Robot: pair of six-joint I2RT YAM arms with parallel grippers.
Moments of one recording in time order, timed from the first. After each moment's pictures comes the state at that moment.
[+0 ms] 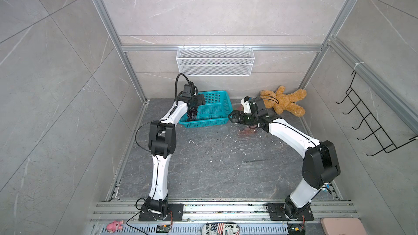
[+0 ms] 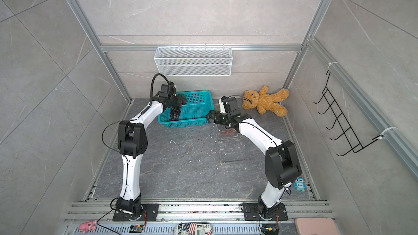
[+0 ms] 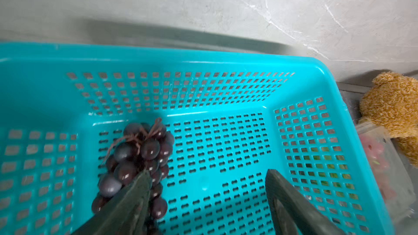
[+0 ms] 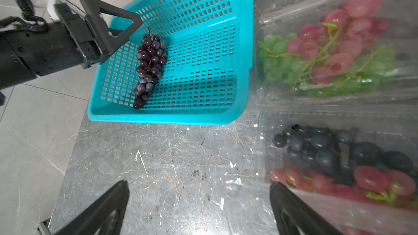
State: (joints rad) left arm -0.26 2.31 2.04 -0.43 0.11 -0.33; right arm 0.41 1.73 1.38 -0.34 -0.24 0.46
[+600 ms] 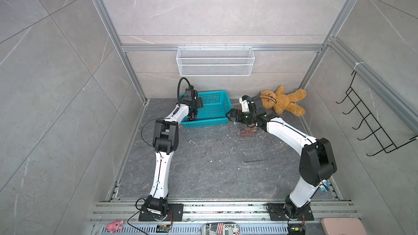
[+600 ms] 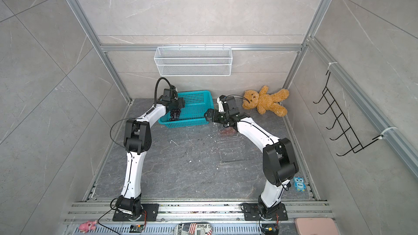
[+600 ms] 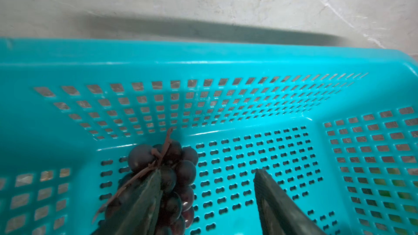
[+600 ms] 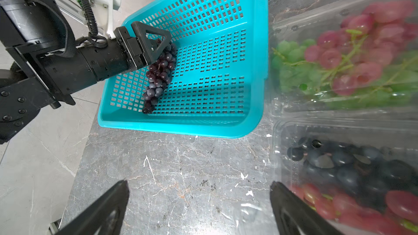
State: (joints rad) left arm -0.24 2.43 2.07 -0.31 0.04 -0.28; right arm 0.42 1.76 1.39 -0.30 -0.27 0.48
